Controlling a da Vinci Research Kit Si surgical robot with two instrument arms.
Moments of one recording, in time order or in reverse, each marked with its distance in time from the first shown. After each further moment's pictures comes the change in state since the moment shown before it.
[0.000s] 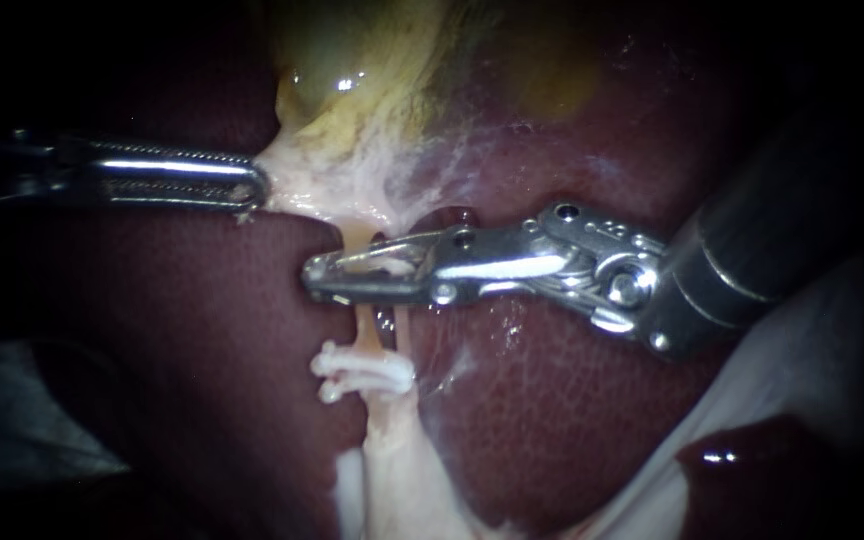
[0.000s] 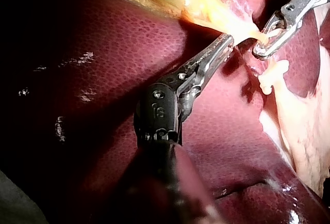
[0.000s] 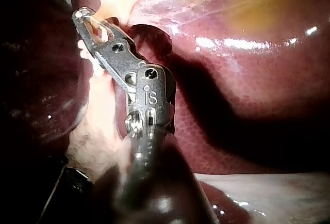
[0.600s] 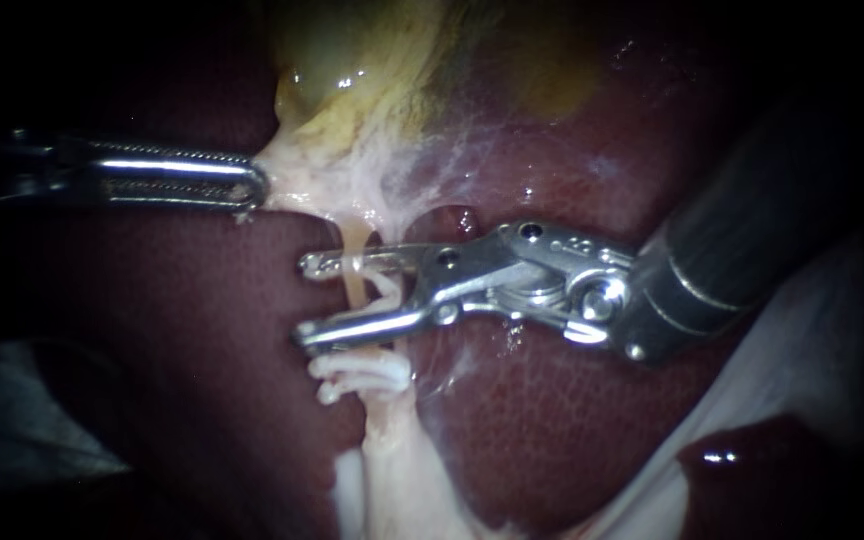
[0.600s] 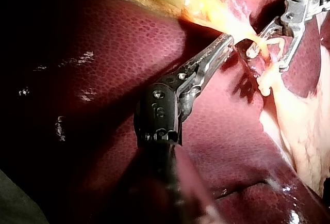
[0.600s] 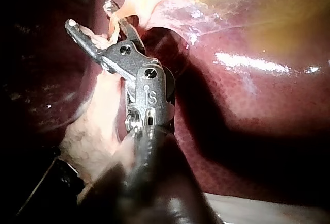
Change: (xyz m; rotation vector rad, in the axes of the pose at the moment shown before) right arm 0.000 0.000 0.002 0.038 0.002 -0.109; left arm 0.000 0.000 0.000 0.000 0.000 0.000
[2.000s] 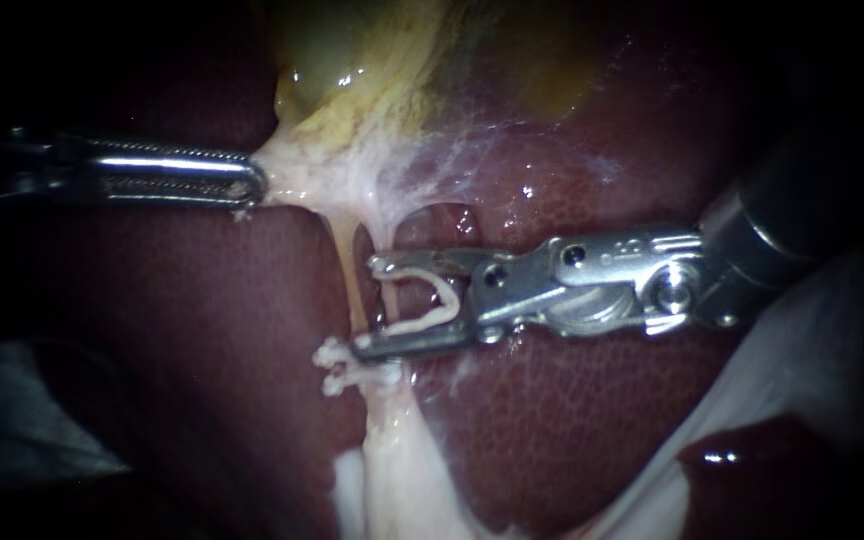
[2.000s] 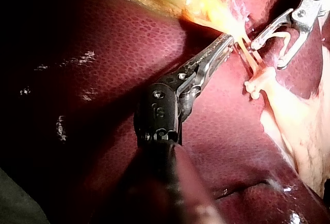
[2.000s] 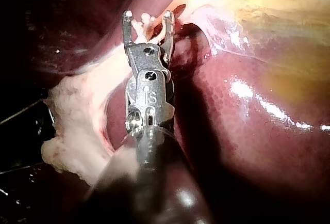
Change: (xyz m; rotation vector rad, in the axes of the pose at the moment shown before) right arm -0.002 -0.002 -0.002 -0.217 -0.242 -0.178; left arm 0.000 0.000 0.000 -0.001 0.000 -0.006
